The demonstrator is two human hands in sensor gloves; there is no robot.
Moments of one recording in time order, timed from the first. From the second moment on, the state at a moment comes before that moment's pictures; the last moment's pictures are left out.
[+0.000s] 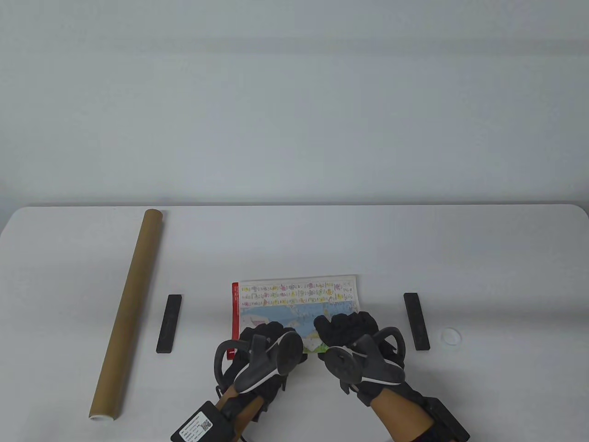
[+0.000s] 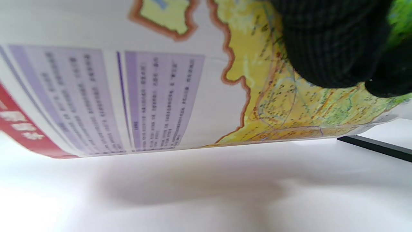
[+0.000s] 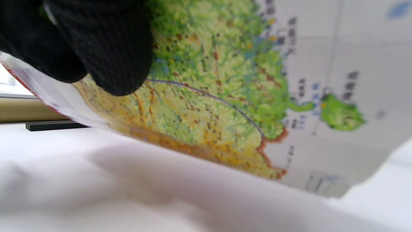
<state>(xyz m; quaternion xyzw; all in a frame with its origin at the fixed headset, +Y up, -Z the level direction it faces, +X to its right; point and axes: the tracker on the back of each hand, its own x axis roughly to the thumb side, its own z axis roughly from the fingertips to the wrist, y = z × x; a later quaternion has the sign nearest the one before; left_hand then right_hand) -0.083 -0.688 -0.314 0.02 -0.10 0.03 0.99 0.089 -0.686 -0.311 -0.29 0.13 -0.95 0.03</state>
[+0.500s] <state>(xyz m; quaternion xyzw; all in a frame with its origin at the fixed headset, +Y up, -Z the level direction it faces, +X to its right) -0.077 -0.690 -0.308 0.05 -0.14 0.00 0.99 0.093 -0.689 -0.320 -0.26 0.11 -0.96 0.02</state>
